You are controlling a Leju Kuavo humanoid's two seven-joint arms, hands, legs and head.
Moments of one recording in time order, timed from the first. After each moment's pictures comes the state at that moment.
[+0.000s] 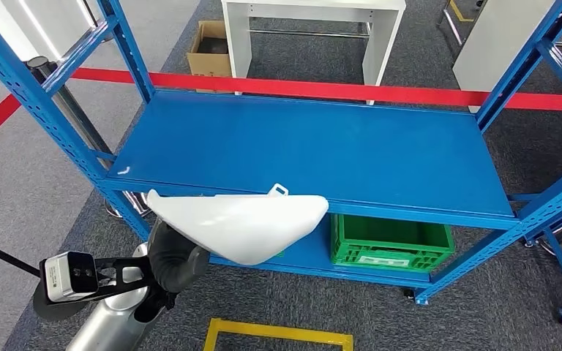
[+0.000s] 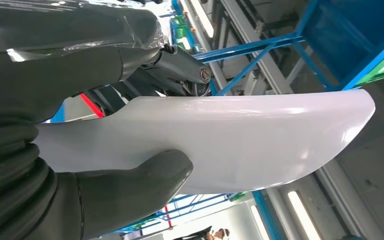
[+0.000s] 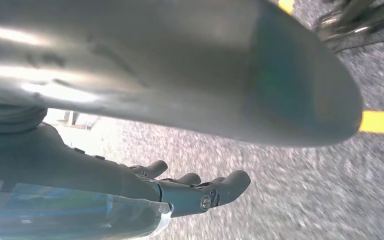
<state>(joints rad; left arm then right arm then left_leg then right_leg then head) -0.34 0.03 -0.51 -1.73 0.22 -0.36 -0.70 -0.02 -0.07 -0.52 -0.18 0.70 0.03 0.12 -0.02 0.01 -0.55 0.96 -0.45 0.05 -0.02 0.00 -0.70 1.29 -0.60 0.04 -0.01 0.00</state>
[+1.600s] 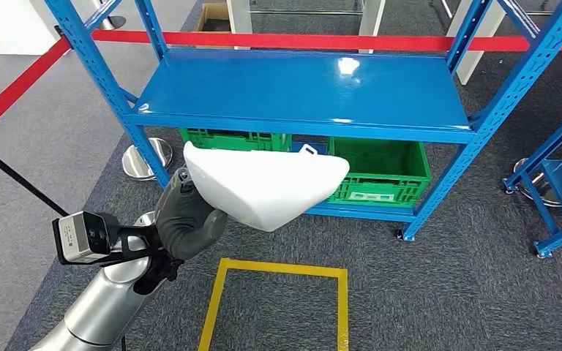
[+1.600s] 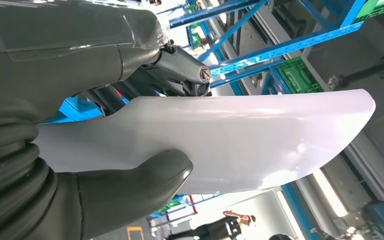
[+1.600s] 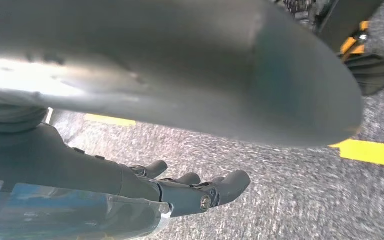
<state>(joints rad) -0.53 0.08 -0.61 -1.67 0.29 -0.23 -0.60 -0.04 -0.04 -0.56 -0.18 0.71 0.09 0.03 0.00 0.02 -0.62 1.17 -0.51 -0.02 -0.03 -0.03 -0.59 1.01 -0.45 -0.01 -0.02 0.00</state>
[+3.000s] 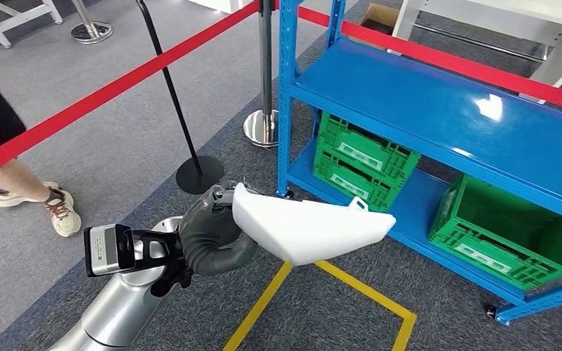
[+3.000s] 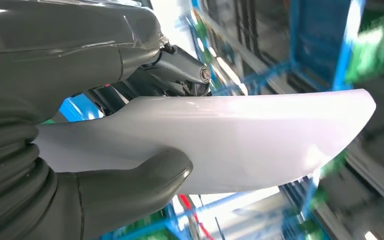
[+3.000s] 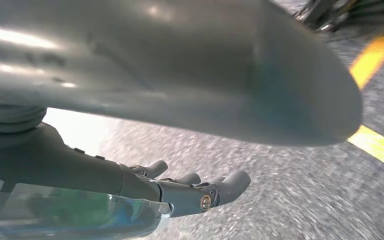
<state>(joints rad) -0.50 0.00 -0.60 -1.65 0.20 -0.39 -0.57 -0.03 -0.12 -0.58 -0.18 0.78 0.08 0.10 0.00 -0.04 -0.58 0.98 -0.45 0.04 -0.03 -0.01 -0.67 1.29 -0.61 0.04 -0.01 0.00</state>
